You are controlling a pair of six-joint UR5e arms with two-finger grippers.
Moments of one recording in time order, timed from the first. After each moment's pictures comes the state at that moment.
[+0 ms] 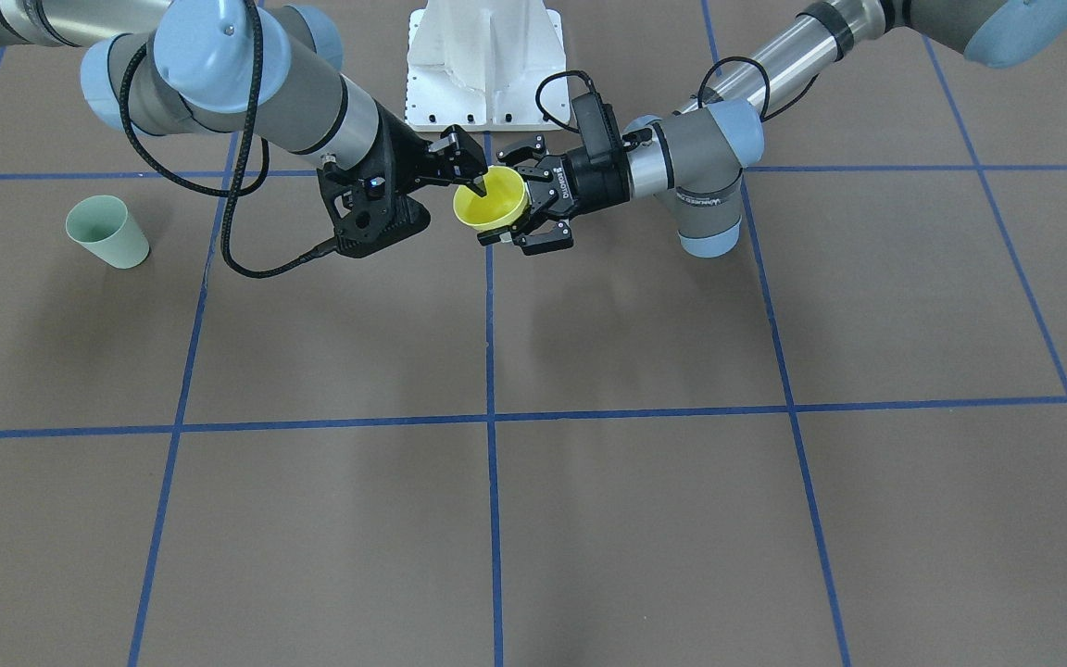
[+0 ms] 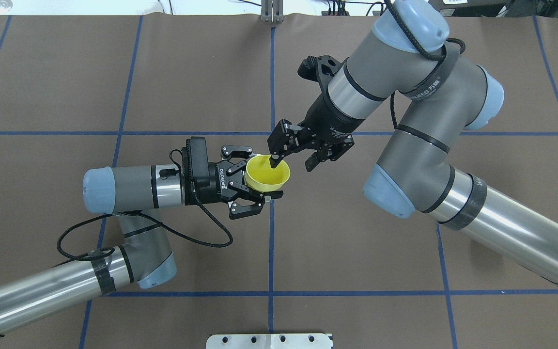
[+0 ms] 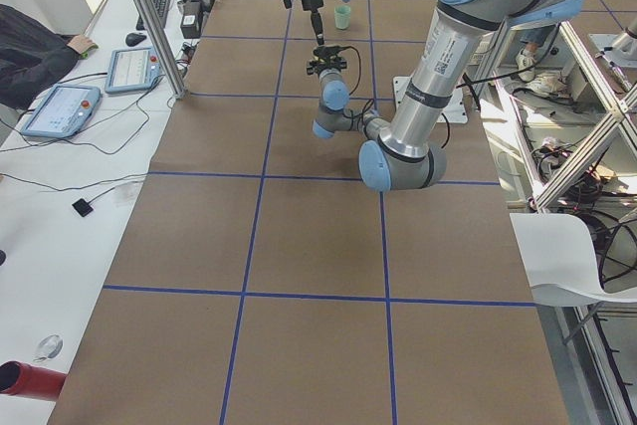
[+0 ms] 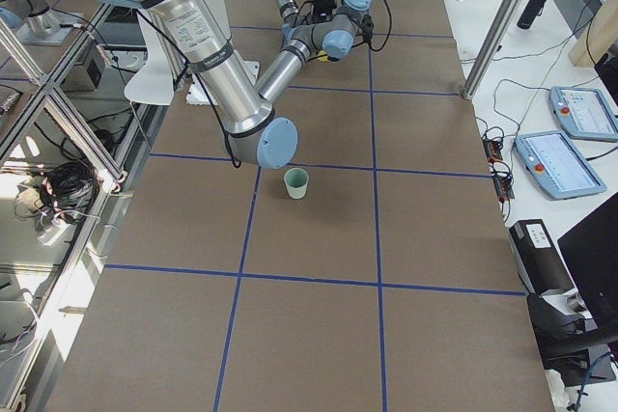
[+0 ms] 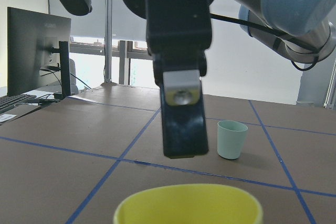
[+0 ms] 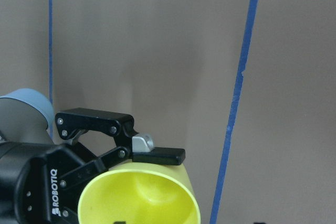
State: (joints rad) left arm -0.47 -2.19 -1.25 -3.41 -1.80 -0.34; right arm 0.73 -0.90 1.71 -1.31 2.45 1.14
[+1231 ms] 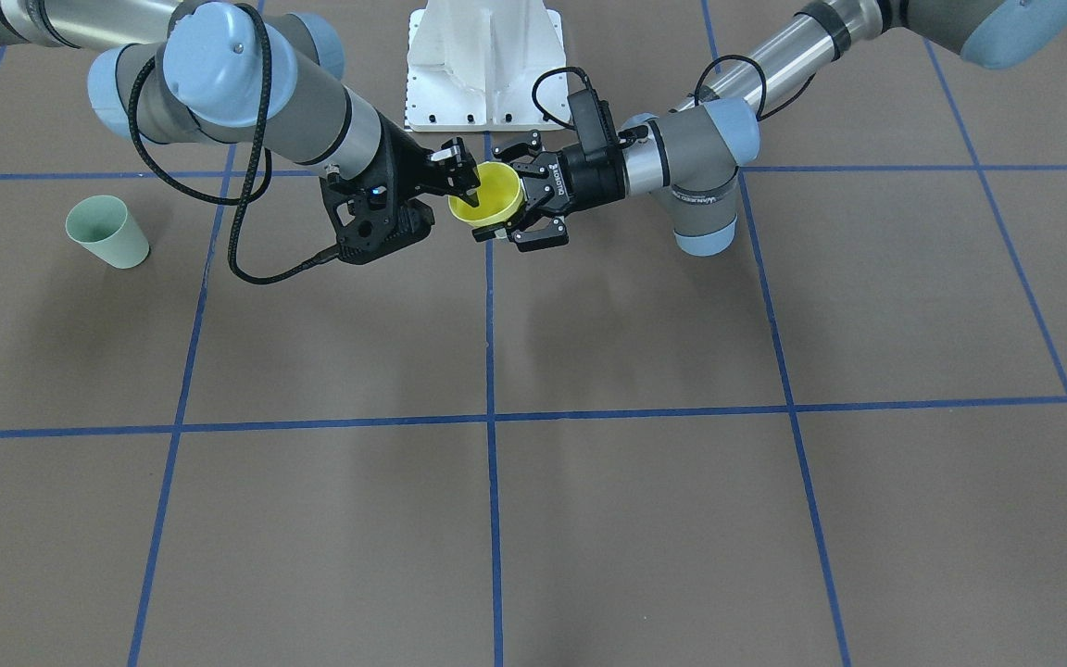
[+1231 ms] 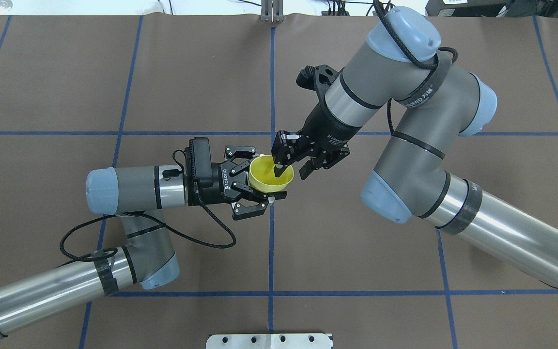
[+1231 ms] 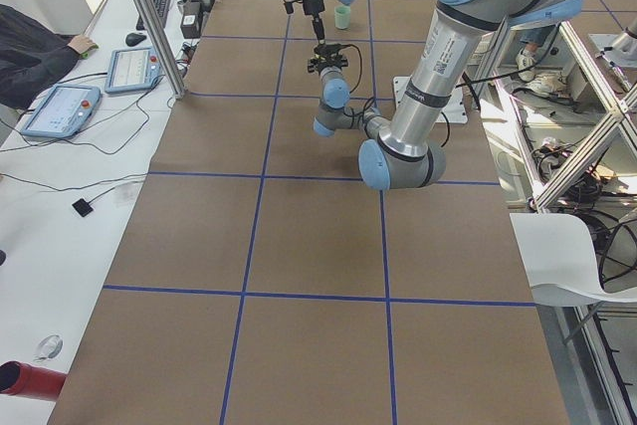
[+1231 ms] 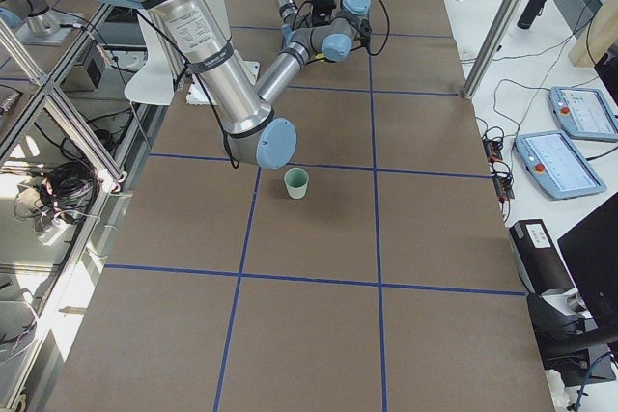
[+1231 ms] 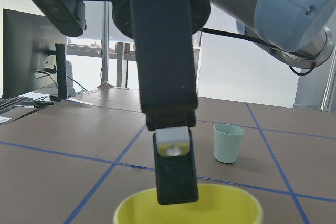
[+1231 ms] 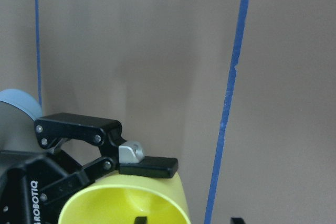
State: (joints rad) left arm -0.47 -2.20 -1.25 -3.41 -1.79 -0.35; right arm 0.70 -0.91 1.70 -1.31 2.46 1.14
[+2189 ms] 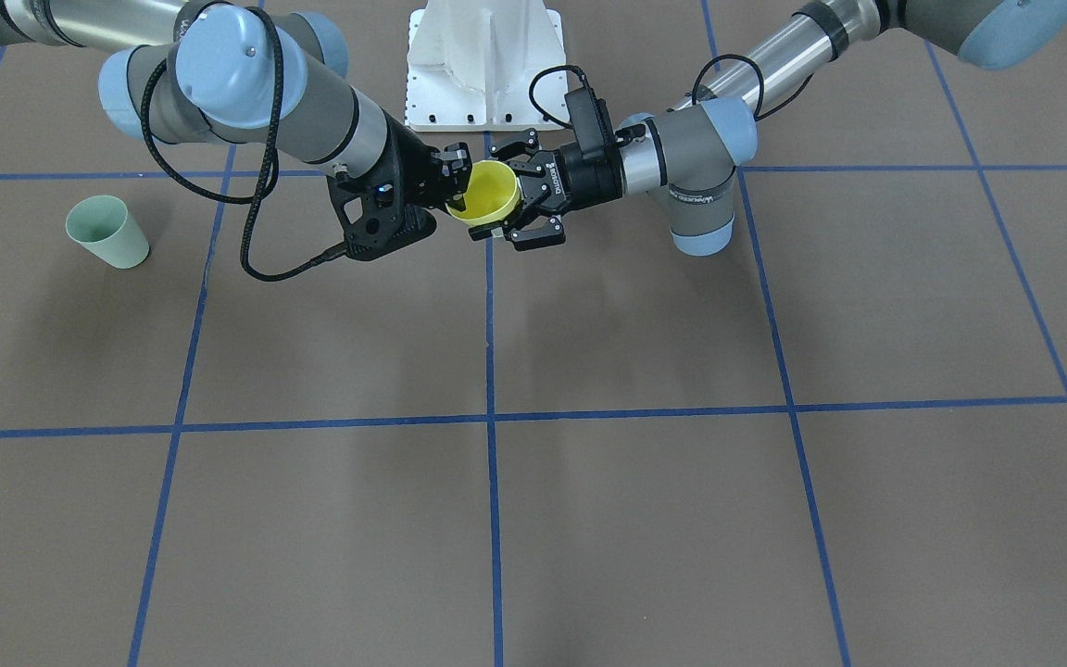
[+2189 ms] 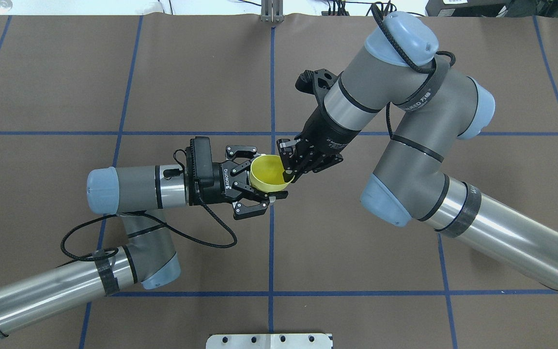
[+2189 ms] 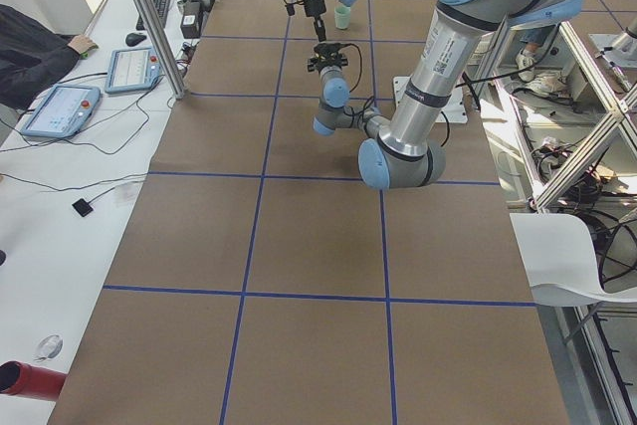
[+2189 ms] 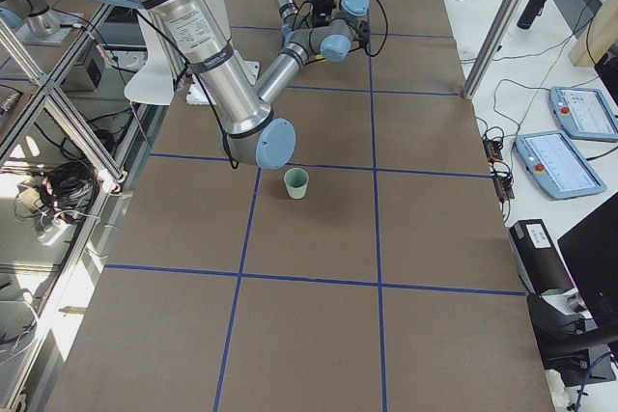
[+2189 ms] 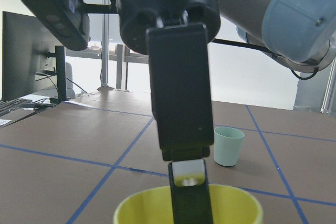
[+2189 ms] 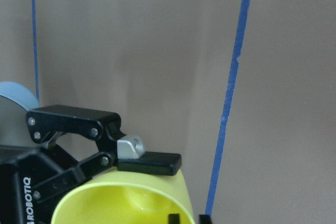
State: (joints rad) left arm -0.47 -2.20 -1.25 -3.41 -1.79 -0.35; right arm 0.70 -0.91 1.70 -1.31 2.46 1.14
